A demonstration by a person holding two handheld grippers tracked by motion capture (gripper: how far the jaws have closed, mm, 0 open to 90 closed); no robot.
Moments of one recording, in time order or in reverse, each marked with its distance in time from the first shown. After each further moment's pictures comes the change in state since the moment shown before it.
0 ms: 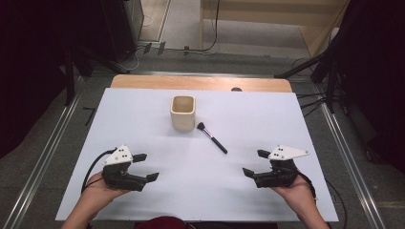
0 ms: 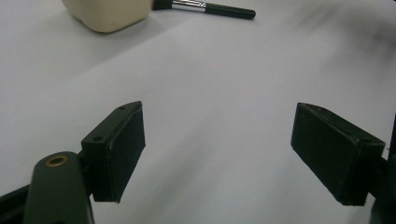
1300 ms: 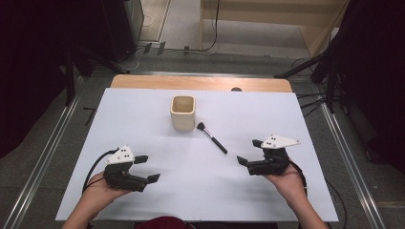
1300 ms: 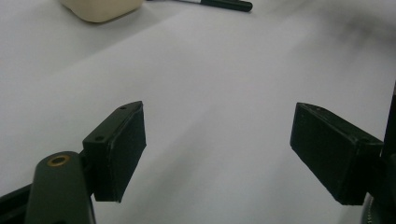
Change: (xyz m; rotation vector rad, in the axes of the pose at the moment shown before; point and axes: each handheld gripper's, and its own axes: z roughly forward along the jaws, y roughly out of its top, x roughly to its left) left arm -0.001 0.000 0.003 0.030 -0.017 -0.016; right arm -0.011 0.021 0.024 -0.028 -0.032 0.012
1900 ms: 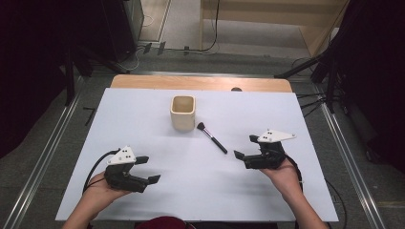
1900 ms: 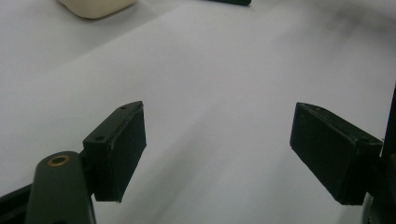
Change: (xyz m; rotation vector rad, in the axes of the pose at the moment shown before) left arm -0.001 0.000 0.001 0.016 0.000 0.016; right arm -0.007 0.010 0.014 -0.008 -0.003 0.010
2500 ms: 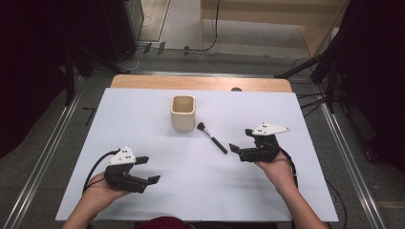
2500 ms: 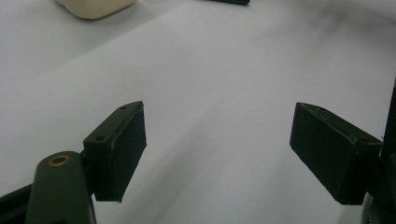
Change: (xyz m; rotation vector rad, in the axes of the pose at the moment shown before) left arm -0.001 -0.001 -0.001 -0.001 -0.002 0.003; right arm -0.002 0.017 0.015 -0.016 -0.005 0.007
